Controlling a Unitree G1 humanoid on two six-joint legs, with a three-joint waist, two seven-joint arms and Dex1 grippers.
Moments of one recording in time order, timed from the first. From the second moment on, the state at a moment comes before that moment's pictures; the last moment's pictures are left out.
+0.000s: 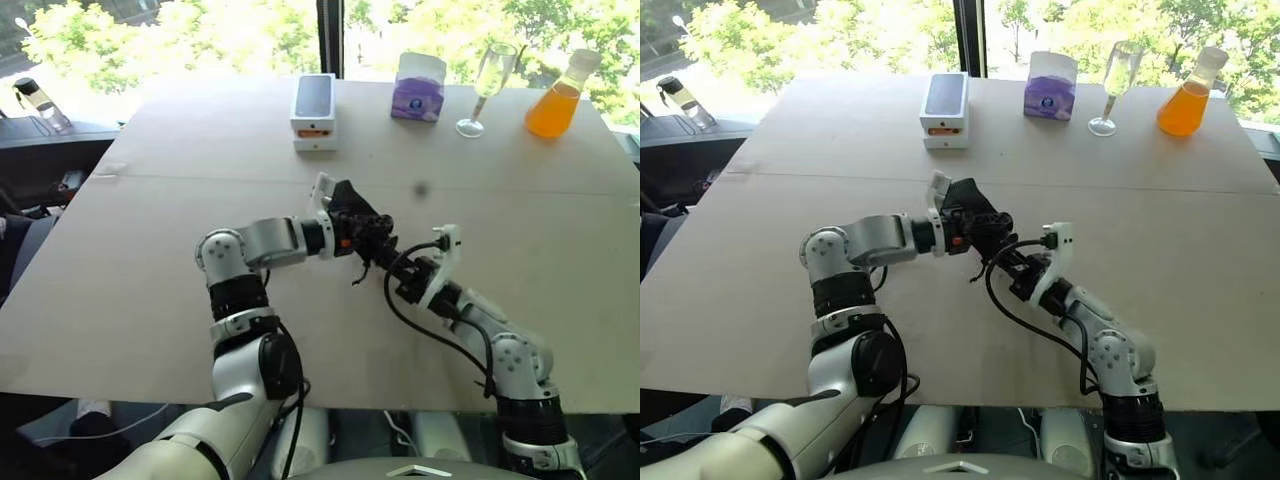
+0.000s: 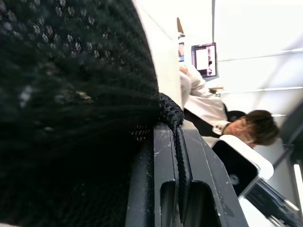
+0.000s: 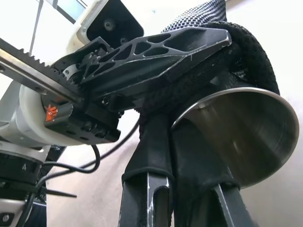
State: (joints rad) left arm -0.83 0.00 0.62 0.31 -1.36 1.60 0.35; right arm -0.19 -0.04 0.03 -0.26 0.79 0.71 0.40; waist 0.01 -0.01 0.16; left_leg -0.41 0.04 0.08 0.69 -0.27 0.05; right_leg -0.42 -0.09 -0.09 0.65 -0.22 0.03
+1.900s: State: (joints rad) left arm -0.62 0.37 0.13 0.14 -1.94 1.30 0.41; right arm -0.48 -0.07 0.29 0.18 0.11 0.13 0.71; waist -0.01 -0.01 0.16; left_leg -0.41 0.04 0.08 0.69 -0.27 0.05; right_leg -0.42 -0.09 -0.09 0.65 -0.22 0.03
